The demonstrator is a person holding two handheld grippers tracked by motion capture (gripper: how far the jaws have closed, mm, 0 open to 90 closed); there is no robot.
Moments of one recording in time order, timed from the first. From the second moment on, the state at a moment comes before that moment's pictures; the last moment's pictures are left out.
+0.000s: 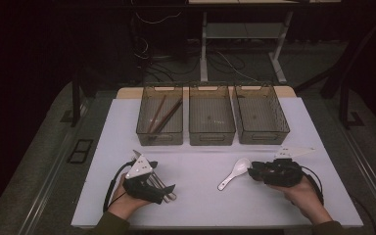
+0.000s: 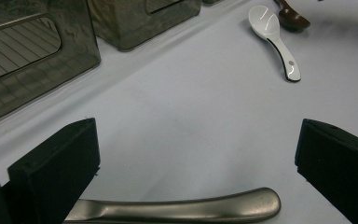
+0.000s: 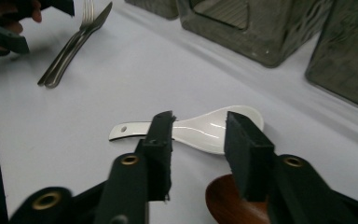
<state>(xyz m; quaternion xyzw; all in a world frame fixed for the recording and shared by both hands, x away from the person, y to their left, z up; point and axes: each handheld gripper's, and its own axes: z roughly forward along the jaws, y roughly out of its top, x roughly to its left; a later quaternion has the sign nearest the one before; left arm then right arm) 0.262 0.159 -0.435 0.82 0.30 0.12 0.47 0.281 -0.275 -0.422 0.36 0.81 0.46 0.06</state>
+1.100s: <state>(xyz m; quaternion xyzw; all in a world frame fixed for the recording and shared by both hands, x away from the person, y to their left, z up) 0.262 0.157 -0.437 0.82 0.30 0.11 0.48 0.289 -0.207 -0.446 0.27 0.87 0.41 0.01</state>
